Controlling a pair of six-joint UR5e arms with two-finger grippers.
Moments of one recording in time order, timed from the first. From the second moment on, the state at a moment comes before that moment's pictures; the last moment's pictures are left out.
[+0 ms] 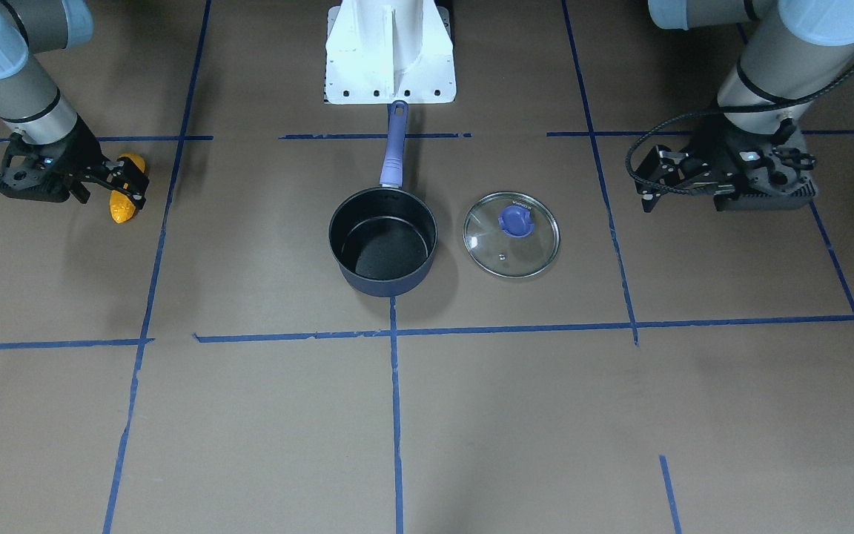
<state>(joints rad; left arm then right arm) -1.03 -2.03 -1.97 -1.21 -2.15 -0.68 0.70 -1.67 1.98 -1.21 1.99 1.19</state>
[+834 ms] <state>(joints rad) -1.12 -1.97 -1.96 -1.21 -2.22 -0.51 0.59 -1.75 1.98 -1.21 1.98 1.20</state>
